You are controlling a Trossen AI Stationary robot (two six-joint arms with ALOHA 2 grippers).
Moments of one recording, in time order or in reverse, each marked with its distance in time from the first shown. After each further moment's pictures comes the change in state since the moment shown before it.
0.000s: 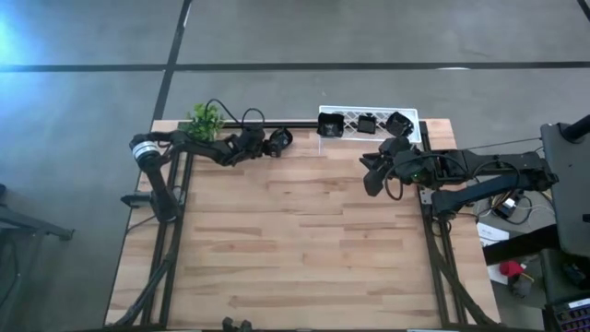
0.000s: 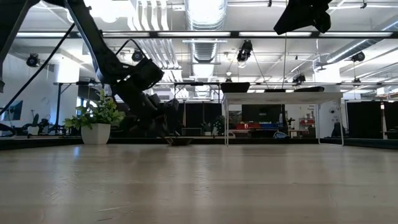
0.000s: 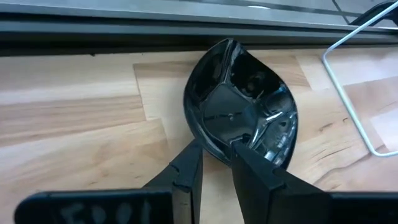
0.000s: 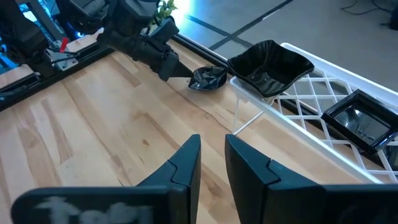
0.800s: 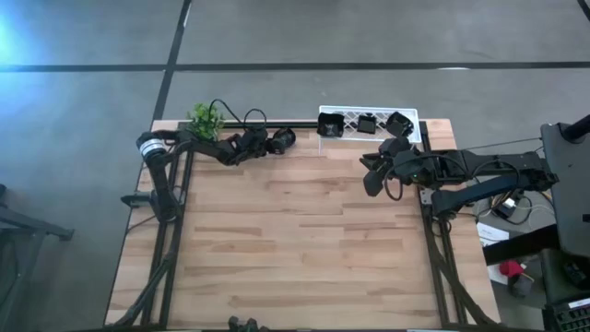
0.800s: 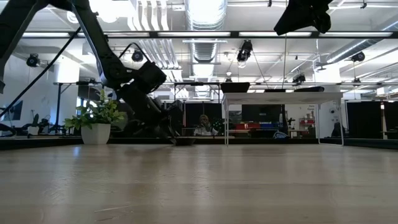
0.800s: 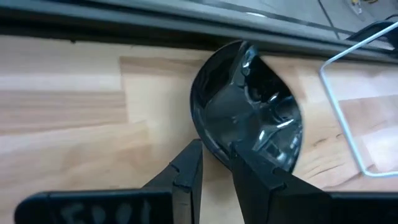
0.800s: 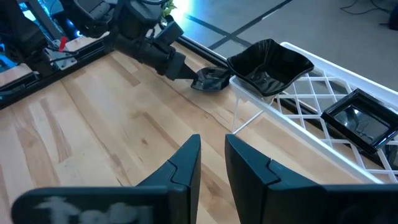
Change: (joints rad) left arm 0.000 0.064 0.028 0.056 0.012 -0.092; right arm 0.000 0.000 -0.004 0.001 0.001 0.000
